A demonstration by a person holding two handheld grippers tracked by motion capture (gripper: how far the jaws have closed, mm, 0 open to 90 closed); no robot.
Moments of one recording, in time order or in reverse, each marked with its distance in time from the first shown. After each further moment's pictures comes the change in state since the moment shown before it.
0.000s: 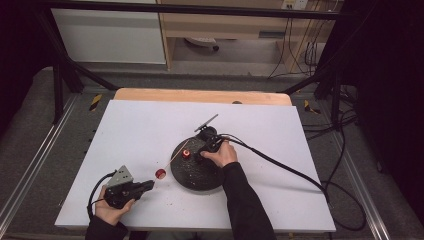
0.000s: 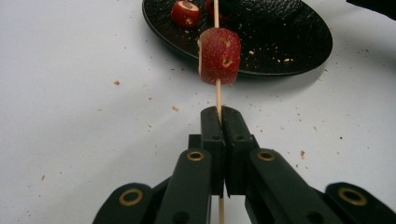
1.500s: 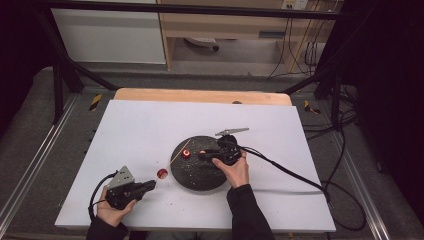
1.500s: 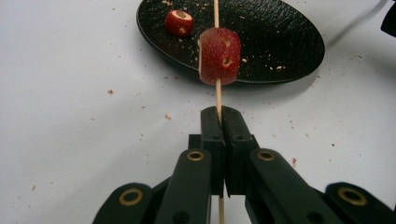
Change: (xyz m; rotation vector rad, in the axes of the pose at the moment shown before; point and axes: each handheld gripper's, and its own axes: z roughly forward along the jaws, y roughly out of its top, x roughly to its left) left arm -0.007 0.003 0.001 -0.024 0.000 0.007; right arm 0.014 -0.061 -0.046 -0.419 0.121 0.172
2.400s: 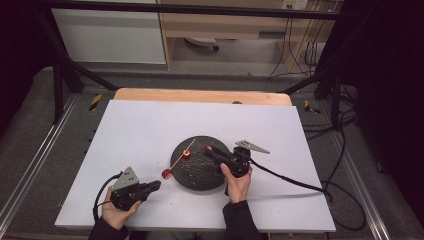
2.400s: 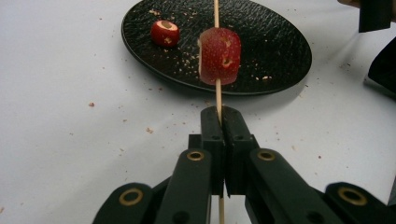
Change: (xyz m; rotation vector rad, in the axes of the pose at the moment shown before) left arm -0.011 0.004 0.007 -0.024 -0.011 0.008; right arm -0.002 -0.042 -0.015 -0.443 0.056 0.193
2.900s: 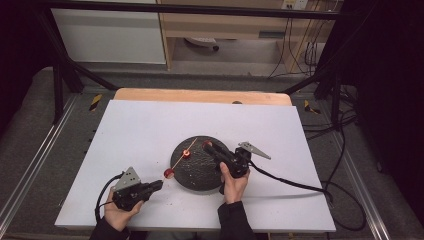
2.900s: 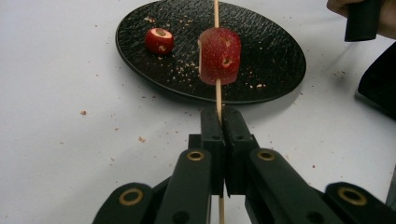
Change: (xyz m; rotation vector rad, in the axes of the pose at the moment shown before) left arm -0.004 0.002 0.003 -0.025 -0.005 -0.003; right arm 0.004 -0.003 0.000 -0.153 0.013 0.042
